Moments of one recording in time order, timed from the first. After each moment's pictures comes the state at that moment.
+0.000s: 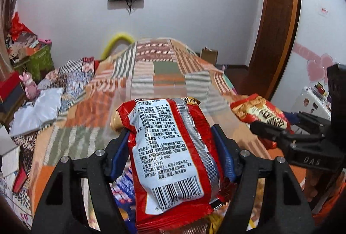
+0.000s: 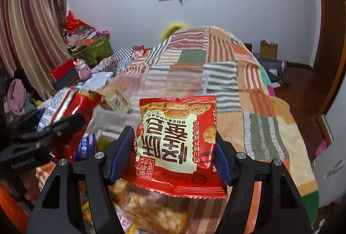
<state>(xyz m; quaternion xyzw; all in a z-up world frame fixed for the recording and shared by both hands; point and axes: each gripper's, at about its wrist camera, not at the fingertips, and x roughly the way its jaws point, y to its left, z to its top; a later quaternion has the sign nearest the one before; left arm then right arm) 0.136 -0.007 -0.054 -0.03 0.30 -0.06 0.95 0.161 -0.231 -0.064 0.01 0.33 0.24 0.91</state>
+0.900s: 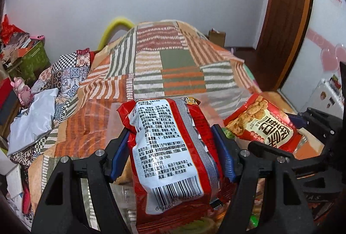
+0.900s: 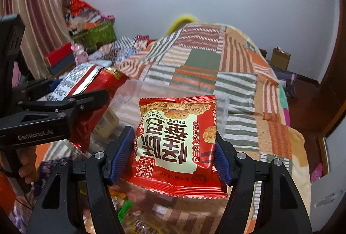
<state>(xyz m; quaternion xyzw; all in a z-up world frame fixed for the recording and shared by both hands) 0.267 0.007 -0.094 0.01 0.38 -0.06 0.92 0.244 -0.176 -0.086 -0.06 0.37 0.27 0.89</state>
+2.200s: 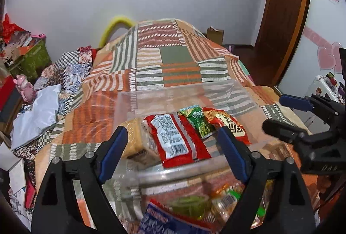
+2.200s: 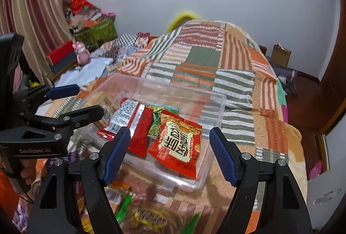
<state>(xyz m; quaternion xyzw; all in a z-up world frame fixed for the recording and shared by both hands) 0.219 0.013 -0.072 0.01 0.38 -0.06 0.92 0.222 -0.194 -0.061 -0.04 0.36 0.26 0.89</state>
